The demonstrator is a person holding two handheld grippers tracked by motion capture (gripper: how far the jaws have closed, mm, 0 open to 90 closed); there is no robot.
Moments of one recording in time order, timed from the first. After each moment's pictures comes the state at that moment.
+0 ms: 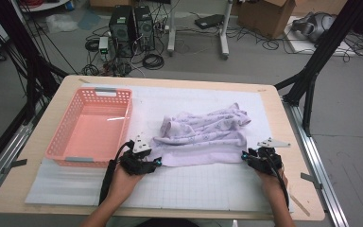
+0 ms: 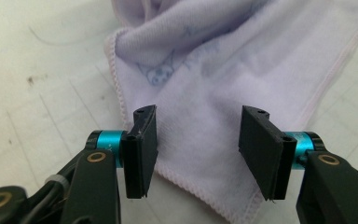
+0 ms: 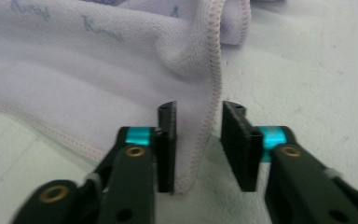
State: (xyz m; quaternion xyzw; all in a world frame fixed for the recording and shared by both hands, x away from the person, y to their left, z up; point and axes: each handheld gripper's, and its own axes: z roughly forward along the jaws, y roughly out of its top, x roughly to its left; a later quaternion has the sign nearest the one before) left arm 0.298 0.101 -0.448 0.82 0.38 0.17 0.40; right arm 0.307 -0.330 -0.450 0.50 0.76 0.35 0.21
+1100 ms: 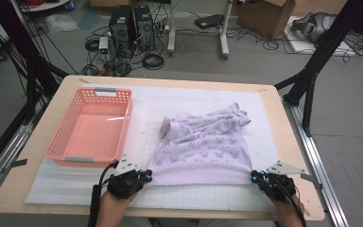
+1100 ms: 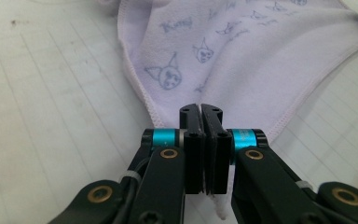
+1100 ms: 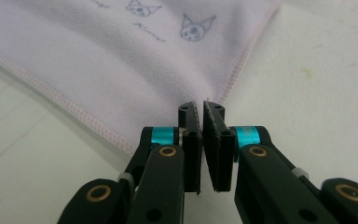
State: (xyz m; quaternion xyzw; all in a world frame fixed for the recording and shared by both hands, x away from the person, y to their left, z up) left arm 0.218 0.120 -0.432 0.77 0.42 0.12 0.45; right arm 0.224 -0.340 -0.439 0.44 0.80 0.35 0.21
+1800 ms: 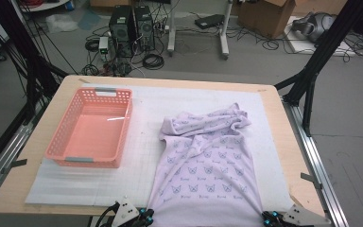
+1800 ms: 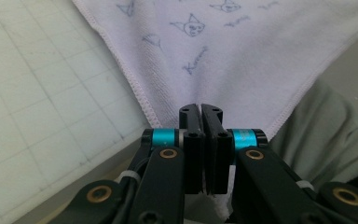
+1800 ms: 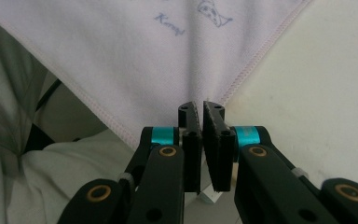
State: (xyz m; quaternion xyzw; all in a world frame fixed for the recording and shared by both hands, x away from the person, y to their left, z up) left arm 0.130 0.107 -0.447 0.80 0.39 0.13 0.44; right arm 0.117 -0.357 -0.438 0.40 0.83 0.34 0.18
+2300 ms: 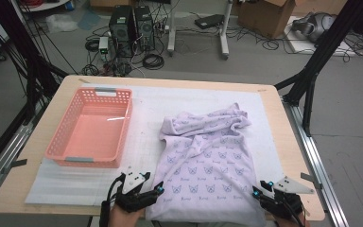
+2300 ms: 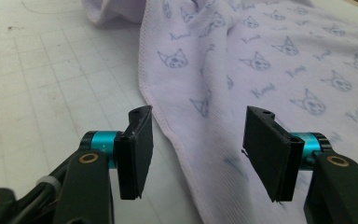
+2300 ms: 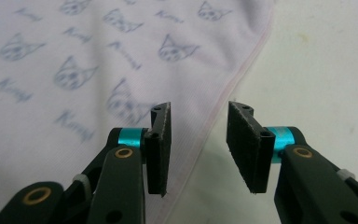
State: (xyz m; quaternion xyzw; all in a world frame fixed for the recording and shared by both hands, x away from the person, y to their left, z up) left arm 0.206 0.093 -0.445 0.75 0.42 0.18 0.47; right arm 0.189 -0.344 -0.445 0.46 0.78 0.36 0.23
